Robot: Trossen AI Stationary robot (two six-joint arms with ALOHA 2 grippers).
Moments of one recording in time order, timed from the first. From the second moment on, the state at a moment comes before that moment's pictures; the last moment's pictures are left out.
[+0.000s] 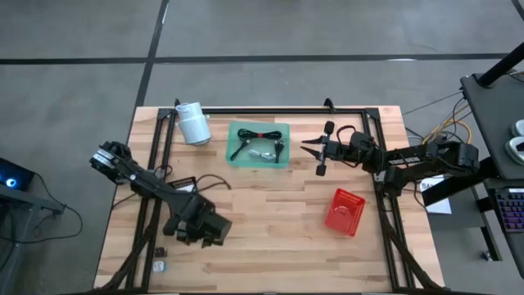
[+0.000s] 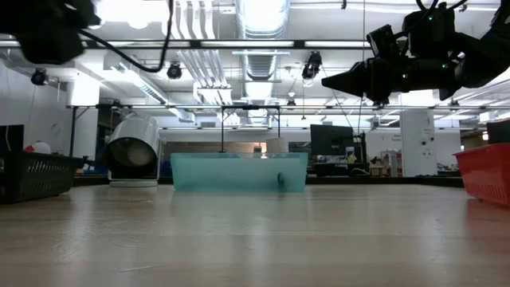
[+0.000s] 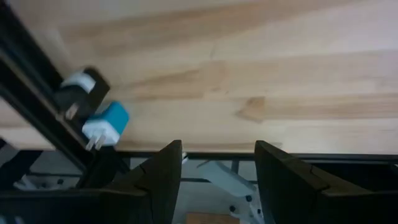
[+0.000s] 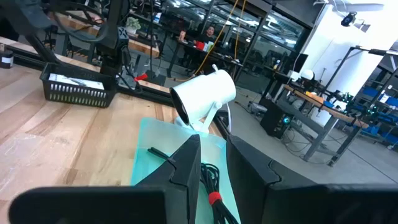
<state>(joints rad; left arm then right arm) -0.50 1.57 1.17 -1.04 0.47 -1.98 -0.37 1.22 0.26 0.98 -0.16 -0.35</state>
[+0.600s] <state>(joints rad) -0.82 1.56 1.14 -1.10 0.45 -2.38 -0.37 1.22 0.26 0.98 -0.16 -0.35</state>
